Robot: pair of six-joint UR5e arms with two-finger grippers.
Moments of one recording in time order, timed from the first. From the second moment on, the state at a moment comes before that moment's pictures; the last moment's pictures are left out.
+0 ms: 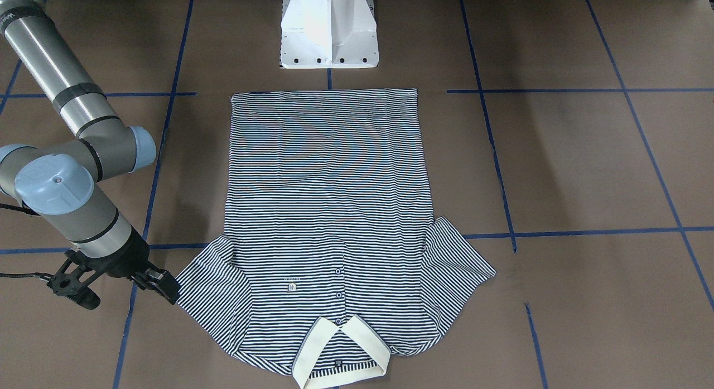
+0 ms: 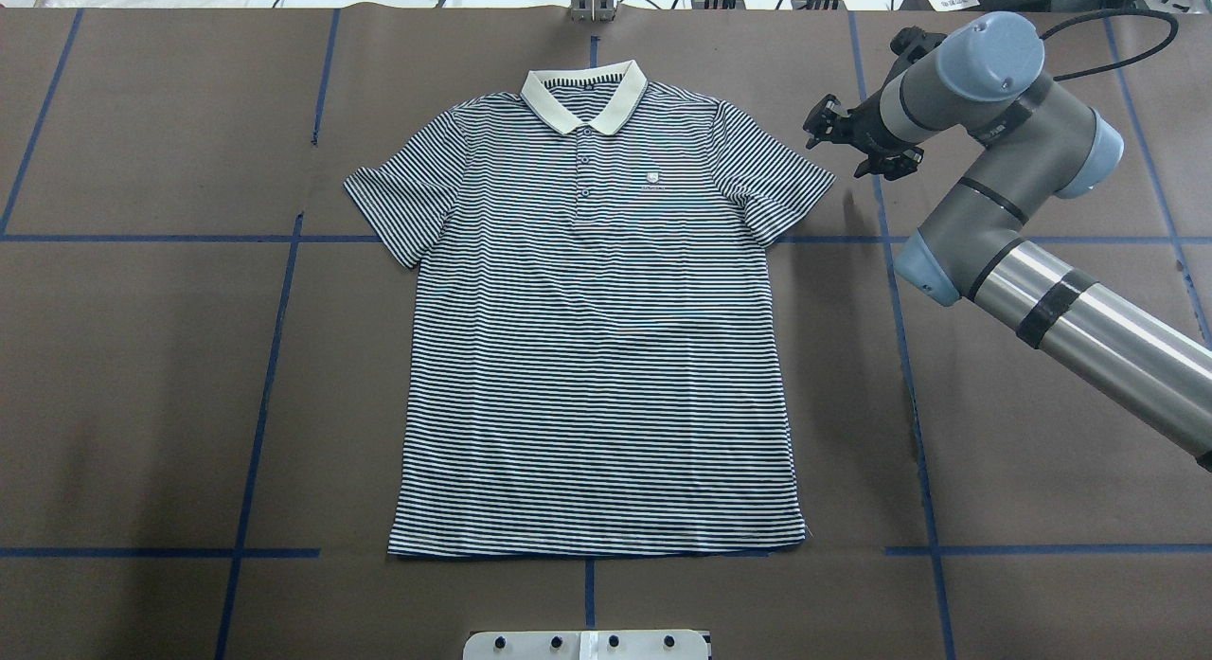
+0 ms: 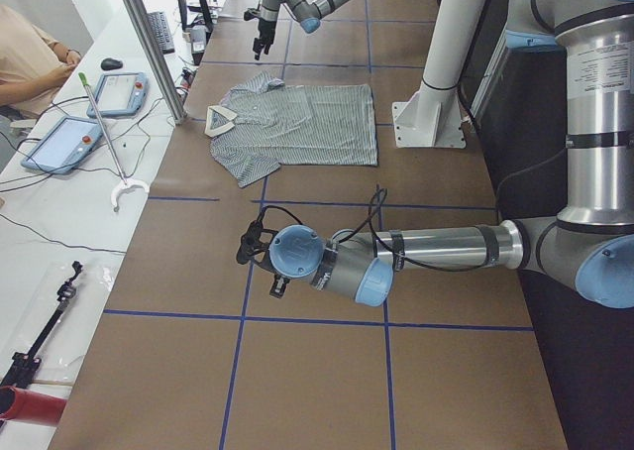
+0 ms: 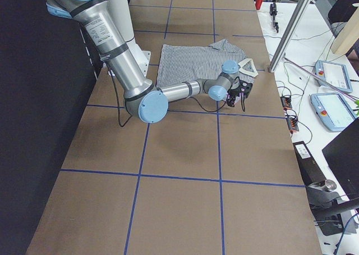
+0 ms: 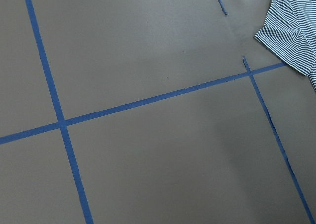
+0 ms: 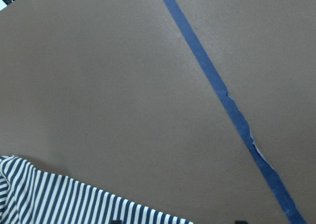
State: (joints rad) left arm -1.61 -1.44 -1.62 -2.01 -2.74 0.04; right arm 0.91 -0.99 1.16 -0.88 1.97 1.47
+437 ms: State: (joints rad) left arm -1.61 -1.44 -1.62 -2.01 -2.74 0.04; right arm 0.88 -0.99 1.15 -0.88 1.94 1.48
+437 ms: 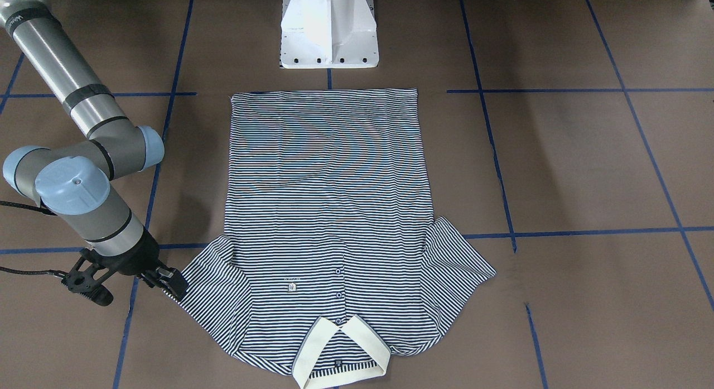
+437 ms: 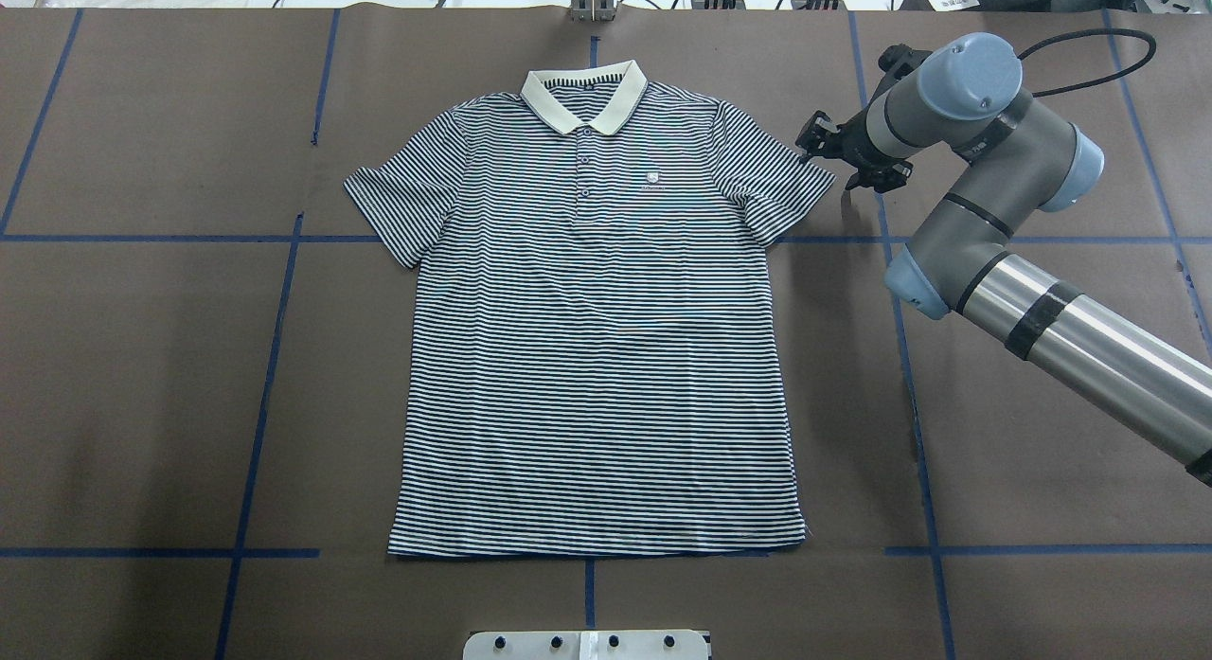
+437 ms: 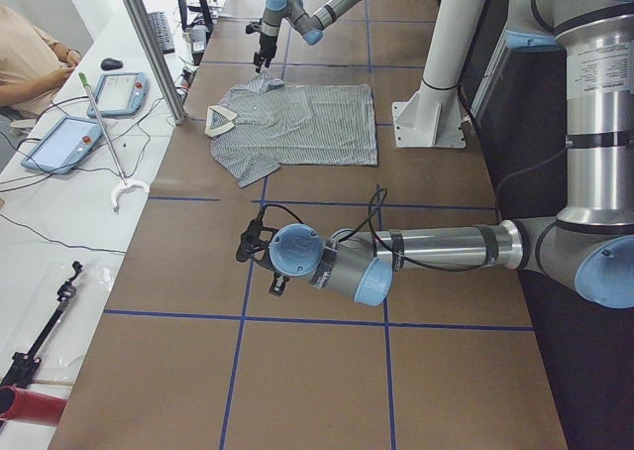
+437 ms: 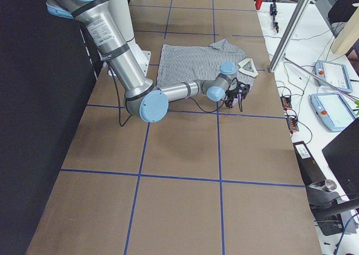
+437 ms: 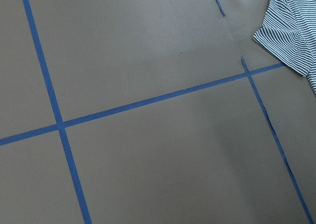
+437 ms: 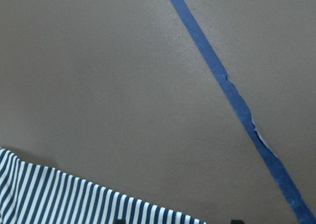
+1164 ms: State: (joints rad) left arm -1.61 -1.45 -1.63 -2.00 -2.74 0.00; right arm 0.88 -1.00 1.14 -0.88 1.94 1.48
